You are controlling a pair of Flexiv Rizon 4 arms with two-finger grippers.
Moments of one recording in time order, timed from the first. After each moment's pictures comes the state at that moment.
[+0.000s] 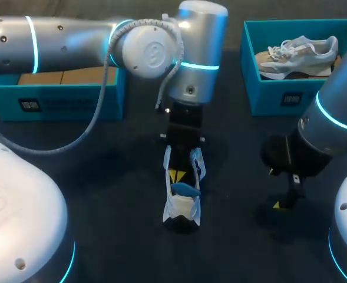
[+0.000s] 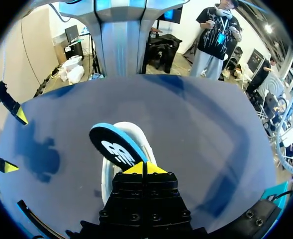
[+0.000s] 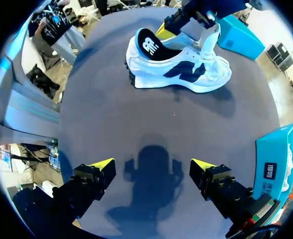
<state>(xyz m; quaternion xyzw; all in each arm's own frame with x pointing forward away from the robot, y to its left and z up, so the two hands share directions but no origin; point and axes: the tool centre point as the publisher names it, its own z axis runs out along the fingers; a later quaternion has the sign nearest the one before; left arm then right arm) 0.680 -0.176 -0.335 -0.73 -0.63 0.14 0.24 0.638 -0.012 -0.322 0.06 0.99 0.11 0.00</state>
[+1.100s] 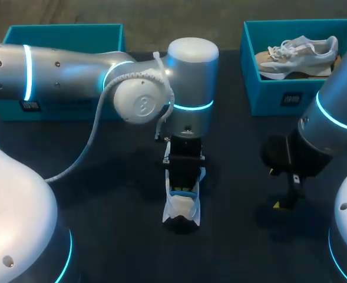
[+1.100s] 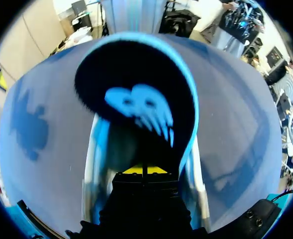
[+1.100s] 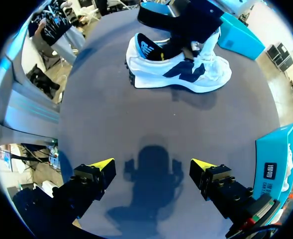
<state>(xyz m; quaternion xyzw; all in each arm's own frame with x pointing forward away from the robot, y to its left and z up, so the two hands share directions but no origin) 0.699 -0.191 -0.406 -0.71 -0.69 0.08 0.11 0.638 -0.012 -0.322 0.06 0.99 0.11 0.00</state>
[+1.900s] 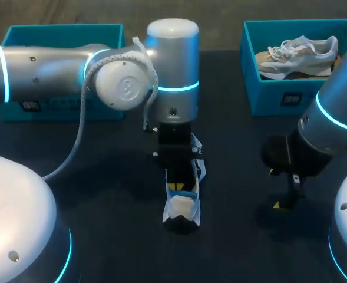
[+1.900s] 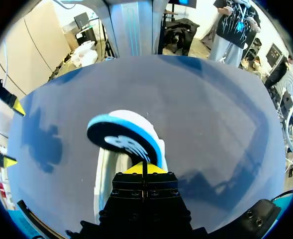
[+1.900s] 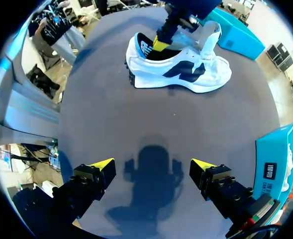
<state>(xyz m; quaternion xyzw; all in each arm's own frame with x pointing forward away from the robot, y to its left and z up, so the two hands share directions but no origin) 0.671 -0.179 -0.367 -0.72 -0.67 0.15 0.14 0.638 -0.012 -0.322 0.06 0.99 0.11 0.00</state>
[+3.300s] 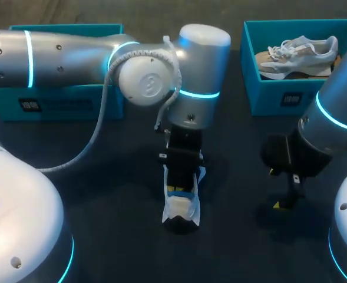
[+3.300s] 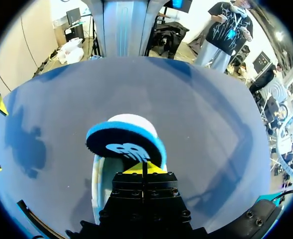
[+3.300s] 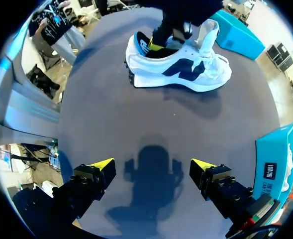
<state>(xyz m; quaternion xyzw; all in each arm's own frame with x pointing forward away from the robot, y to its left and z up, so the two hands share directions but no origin) 0.665 -0.171 -0.372 -0.72 -0.66 0.08 0.20 0.638 -0.012 -0.322 0.06 0.99 0.11 0.00</state>
